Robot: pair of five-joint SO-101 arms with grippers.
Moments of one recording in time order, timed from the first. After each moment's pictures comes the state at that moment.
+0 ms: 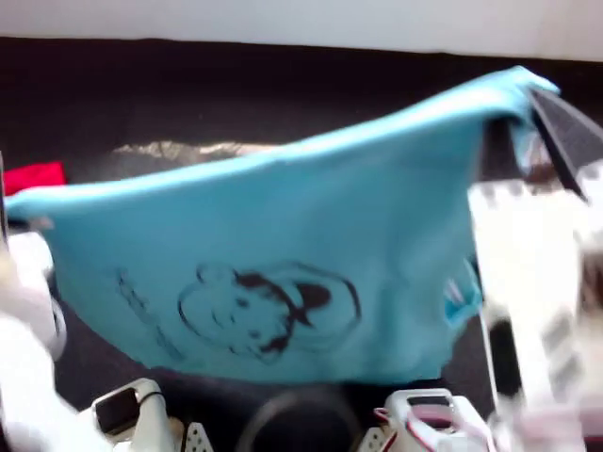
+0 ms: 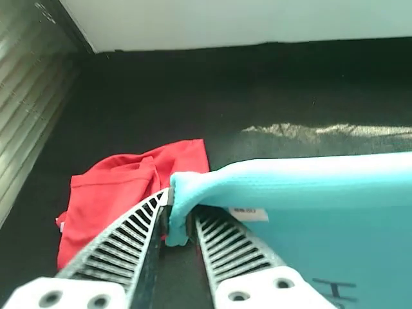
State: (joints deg) left arm -33.9 -45.0 -13.4 96.7 -19.3; right arm -8.3 -27.6 -51.1 85.2 21.3
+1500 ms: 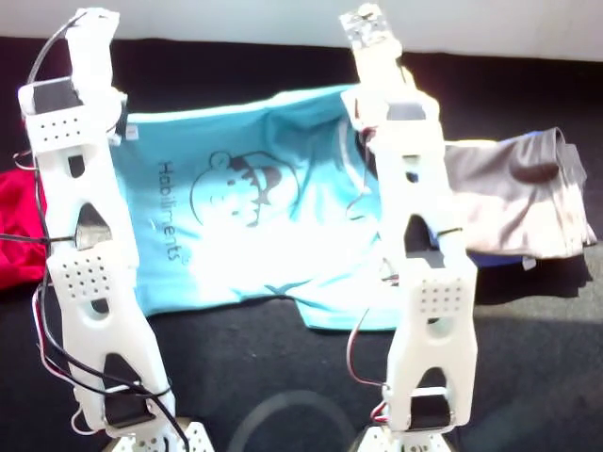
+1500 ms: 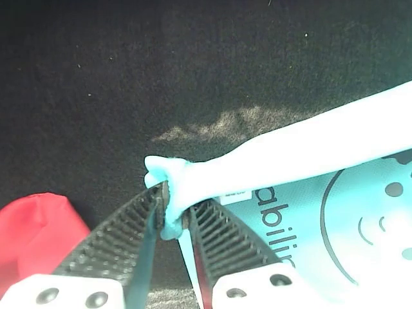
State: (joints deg) left arm -21.8 55.7 -73.4 85.8 -19.3; right arm -9.8 44.9 -45.6 48.2 21.1
